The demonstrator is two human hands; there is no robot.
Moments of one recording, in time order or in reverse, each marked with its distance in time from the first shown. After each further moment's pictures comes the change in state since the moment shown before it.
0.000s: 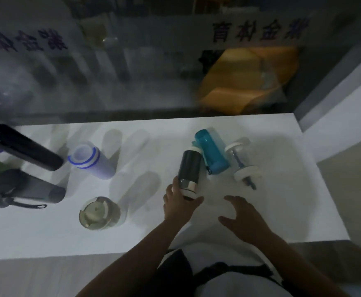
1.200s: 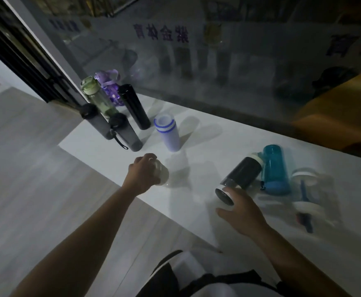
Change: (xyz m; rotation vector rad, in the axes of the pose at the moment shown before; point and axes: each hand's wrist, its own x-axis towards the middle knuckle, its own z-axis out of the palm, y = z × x) left_hand -0.069 -0.085 -0.165 0.091 0.472 -0.243; right_hand 0.040 -0.060 0.015 -0.006 -0.169 -0.535
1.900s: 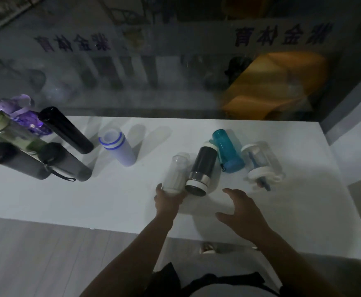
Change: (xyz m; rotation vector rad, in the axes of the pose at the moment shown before) left_hand -0.028 0.052 0.143 -0.594 -0.335 -0.194; right_hand -0.063 0.021 0.015 0.004 0.274 0.320
